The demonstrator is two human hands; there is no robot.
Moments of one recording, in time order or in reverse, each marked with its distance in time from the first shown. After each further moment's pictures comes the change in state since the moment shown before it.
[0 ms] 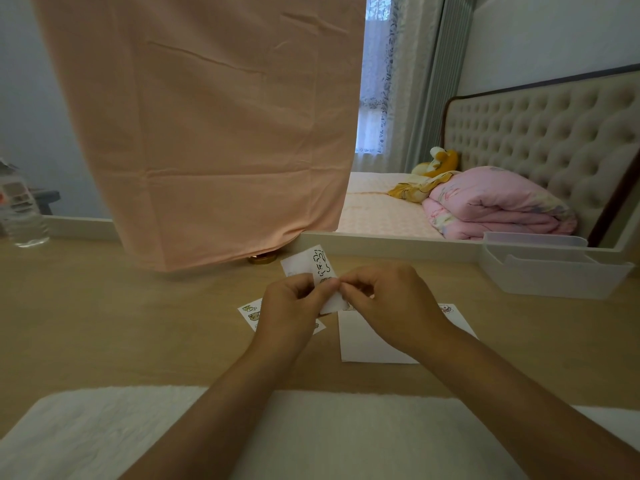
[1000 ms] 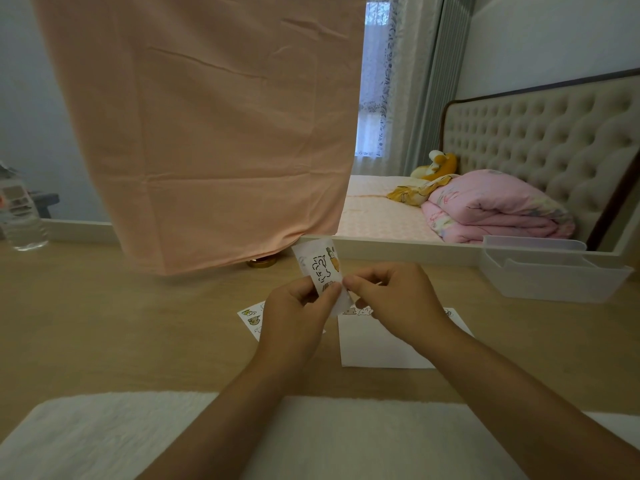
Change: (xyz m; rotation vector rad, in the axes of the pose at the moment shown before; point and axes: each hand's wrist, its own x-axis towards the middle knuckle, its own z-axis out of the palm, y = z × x) left_hand -0.005 -0.001 0.006 -0.011 0.041 0.081; right_hand 0.005 -0.006 -0.006 0.401 0.029 0.370
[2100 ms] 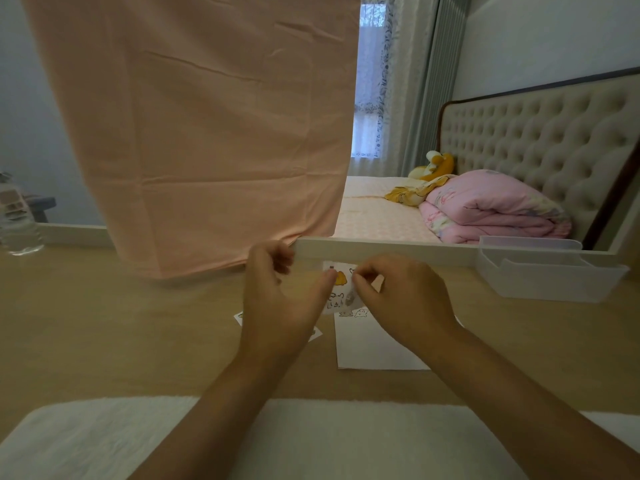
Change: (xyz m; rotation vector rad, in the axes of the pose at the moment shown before) left_hand 0.002 0.015 -0.012 0.177 0.197 0.386; right_hand 0.000 0.004 -0.009 -0.596 0.220 -0.392
